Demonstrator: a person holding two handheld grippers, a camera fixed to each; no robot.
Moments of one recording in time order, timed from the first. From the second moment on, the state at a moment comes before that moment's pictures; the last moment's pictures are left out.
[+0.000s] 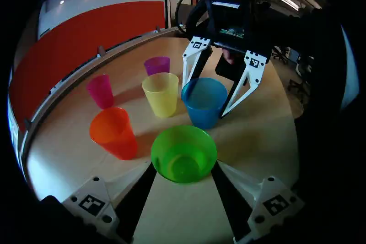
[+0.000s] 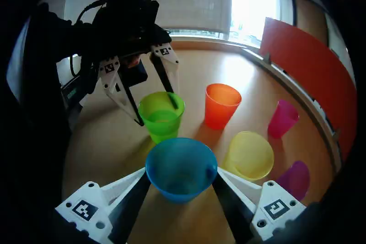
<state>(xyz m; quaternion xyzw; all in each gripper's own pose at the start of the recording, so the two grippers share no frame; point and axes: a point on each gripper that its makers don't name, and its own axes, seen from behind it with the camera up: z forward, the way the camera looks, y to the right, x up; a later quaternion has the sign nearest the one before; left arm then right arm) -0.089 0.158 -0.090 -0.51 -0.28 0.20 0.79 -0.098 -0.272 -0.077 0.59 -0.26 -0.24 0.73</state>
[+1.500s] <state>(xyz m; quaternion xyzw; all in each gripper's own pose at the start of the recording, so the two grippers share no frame) -0.093 0.147 -0.091 -0.51 -0.30 0.20 0.78 -0.106 -0.243 -0.080 0.57 -0.28 -0.25 0.73</state>
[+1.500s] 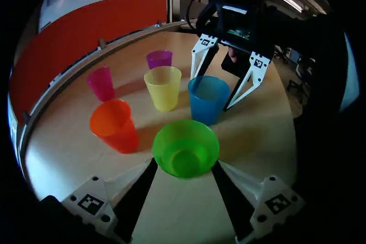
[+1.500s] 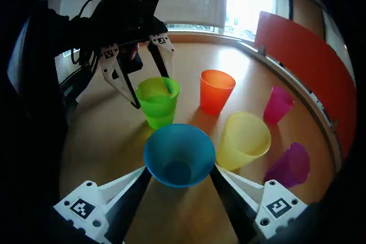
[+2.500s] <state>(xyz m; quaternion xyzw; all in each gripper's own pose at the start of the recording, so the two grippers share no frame) -0.088 0.086 -0.082 -0.44 -0.31 0.21 0.82 -0.096 -0.192 -0.074 0.51 -0.29 -0.24 0.77</state>
